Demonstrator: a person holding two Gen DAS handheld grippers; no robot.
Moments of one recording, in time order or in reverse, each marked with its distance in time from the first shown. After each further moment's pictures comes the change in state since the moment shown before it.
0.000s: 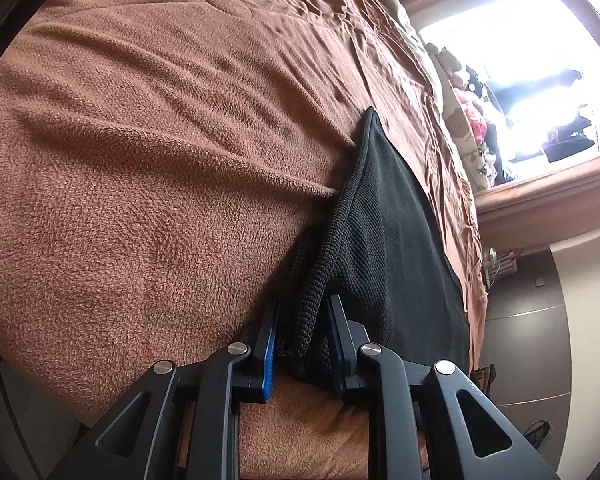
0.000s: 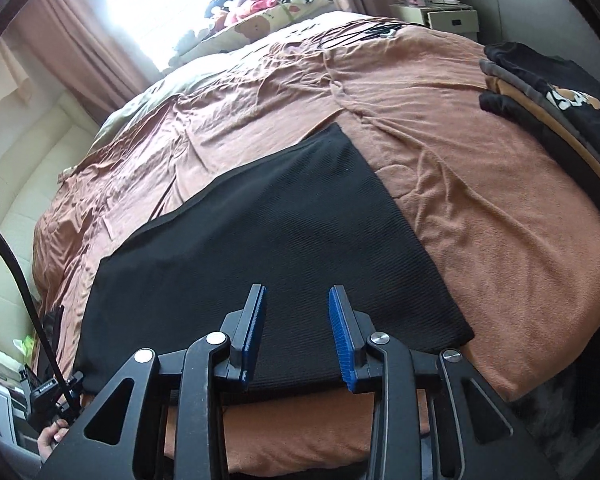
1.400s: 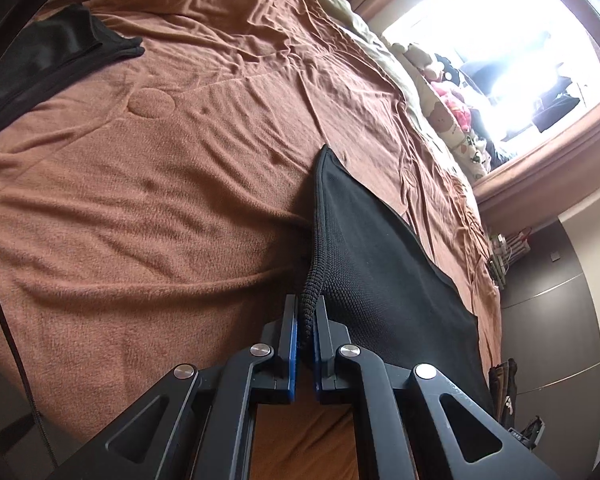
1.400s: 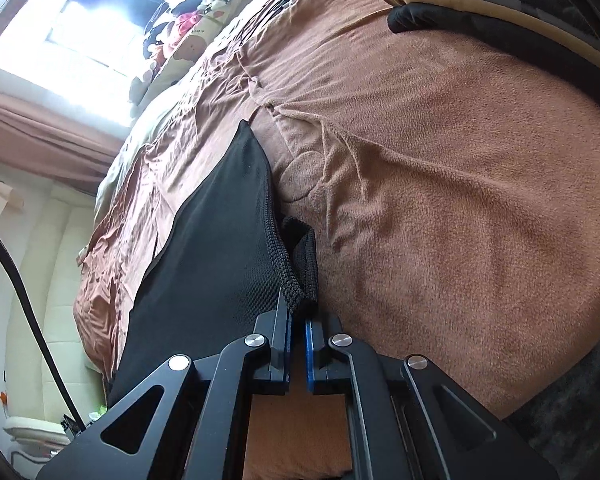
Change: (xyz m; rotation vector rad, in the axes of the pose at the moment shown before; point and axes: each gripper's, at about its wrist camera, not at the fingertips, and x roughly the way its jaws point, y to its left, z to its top) left arm -0.025 -0.067 0.037 0.175 -0.077 0.062; right arm 0.007 -0.138 0.003 0.396 0.055 0.138
